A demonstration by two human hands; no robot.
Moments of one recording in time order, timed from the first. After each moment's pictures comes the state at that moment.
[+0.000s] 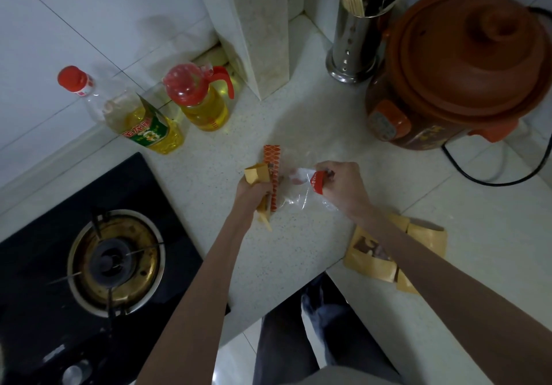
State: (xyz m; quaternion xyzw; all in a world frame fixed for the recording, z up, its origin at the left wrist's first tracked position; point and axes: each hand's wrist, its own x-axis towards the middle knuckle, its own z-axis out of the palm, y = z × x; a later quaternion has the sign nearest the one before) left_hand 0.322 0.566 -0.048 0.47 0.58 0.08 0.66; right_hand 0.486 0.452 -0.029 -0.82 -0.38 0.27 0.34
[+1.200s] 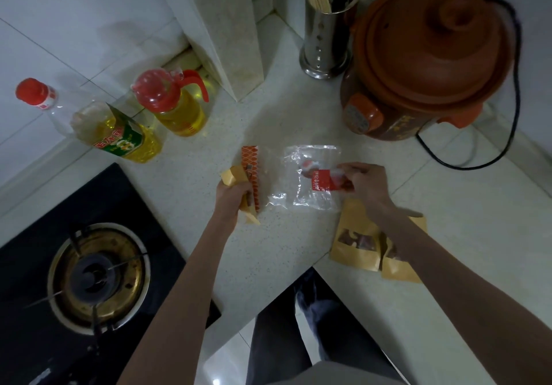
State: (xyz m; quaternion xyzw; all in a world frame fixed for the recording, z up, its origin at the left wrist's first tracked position) left_hand 0.324 0.567 -0.055 0.44 0.60 0.10 0.66; right_hand 0.527 0.400 -0.037 -0.80 0.01 0.36 0.49
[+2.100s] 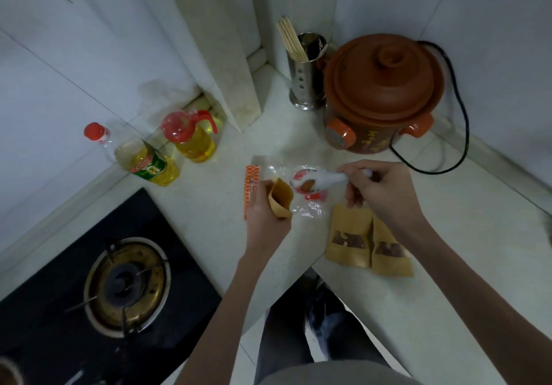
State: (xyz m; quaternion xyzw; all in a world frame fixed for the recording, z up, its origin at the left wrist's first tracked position) left_hand 0.335 0.474 0.043 0.78 0.41 0.19 0.43; right_hand 0.489 0.350 0.143 -0.75 -0.19 0.29 0.57
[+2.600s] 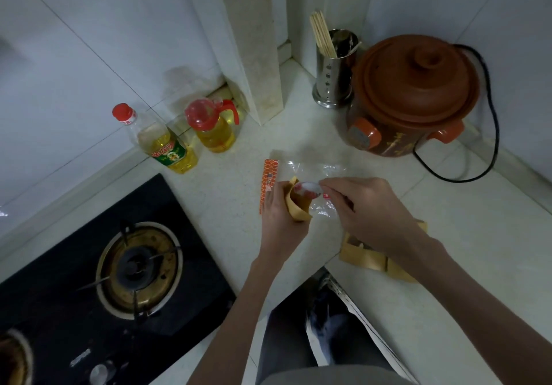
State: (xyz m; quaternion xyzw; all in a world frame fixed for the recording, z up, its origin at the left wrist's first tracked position) left_hand 0.317 0.470 0.037 0.79 0.40 0.20 0.42; right_hand 0.448 0.373 0.156 -0.74 -0.61 0.11 0.28
